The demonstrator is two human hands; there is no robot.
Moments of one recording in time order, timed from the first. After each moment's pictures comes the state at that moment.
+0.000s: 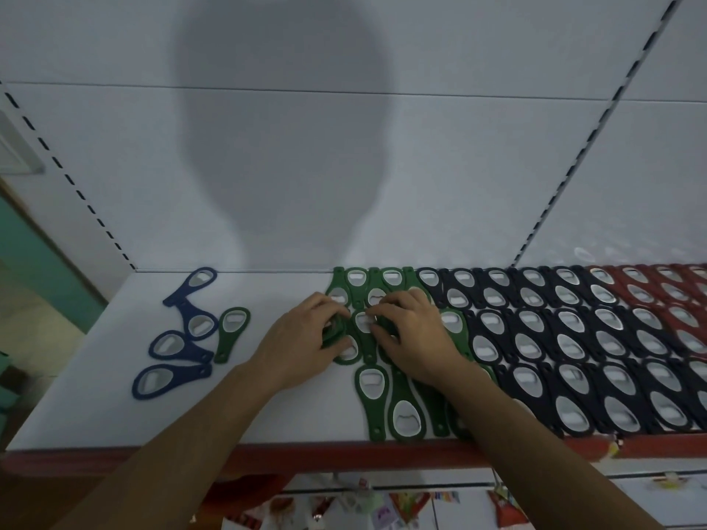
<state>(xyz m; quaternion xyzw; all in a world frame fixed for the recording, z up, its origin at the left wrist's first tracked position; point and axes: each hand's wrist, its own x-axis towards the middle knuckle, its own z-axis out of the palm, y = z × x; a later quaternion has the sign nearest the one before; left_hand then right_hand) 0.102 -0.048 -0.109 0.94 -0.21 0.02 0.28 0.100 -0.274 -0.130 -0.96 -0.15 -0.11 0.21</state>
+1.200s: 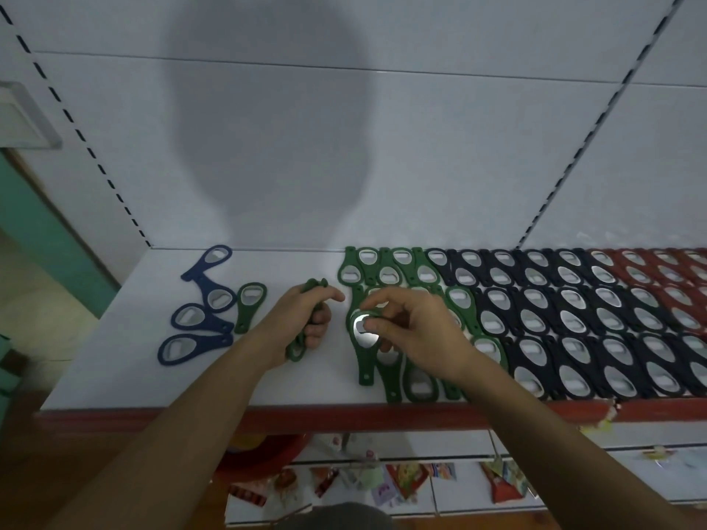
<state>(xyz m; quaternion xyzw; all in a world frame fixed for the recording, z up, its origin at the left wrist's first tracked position) 0.086 -0.027 -0.092 0.67 0.04 -0.23 0.70 0.041 -0.240 -0.076 -0.85 -0.16 0.00 0.50</state>
